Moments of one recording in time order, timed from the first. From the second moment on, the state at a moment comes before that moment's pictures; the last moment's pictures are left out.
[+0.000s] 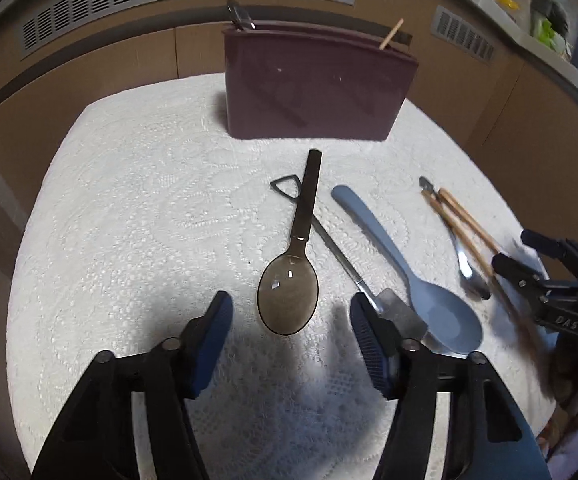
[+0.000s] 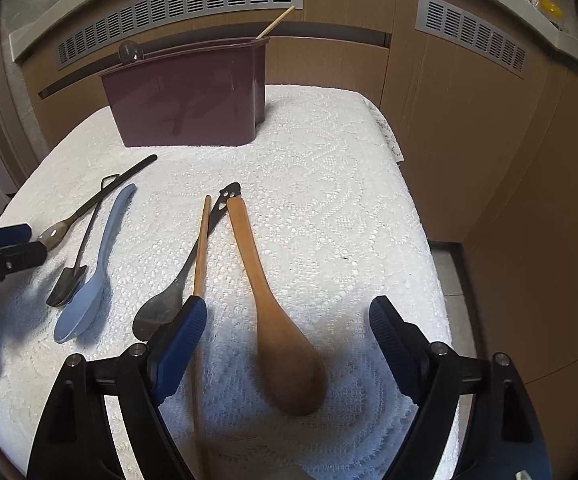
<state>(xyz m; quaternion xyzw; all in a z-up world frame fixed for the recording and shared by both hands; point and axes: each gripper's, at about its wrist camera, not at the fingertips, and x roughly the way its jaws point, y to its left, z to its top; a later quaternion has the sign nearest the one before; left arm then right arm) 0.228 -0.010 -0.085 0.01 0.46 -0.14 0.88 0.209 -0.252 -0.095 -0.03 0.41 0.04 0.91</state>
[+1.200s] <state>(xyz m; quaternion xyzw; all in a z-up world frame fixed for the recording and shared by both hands) 0.211 0.009 -0.001 -0.02 0.33 -0.11 0.94 0.236 -0.222 -0.078 -0.05 0.44 0.13 0.89</state>
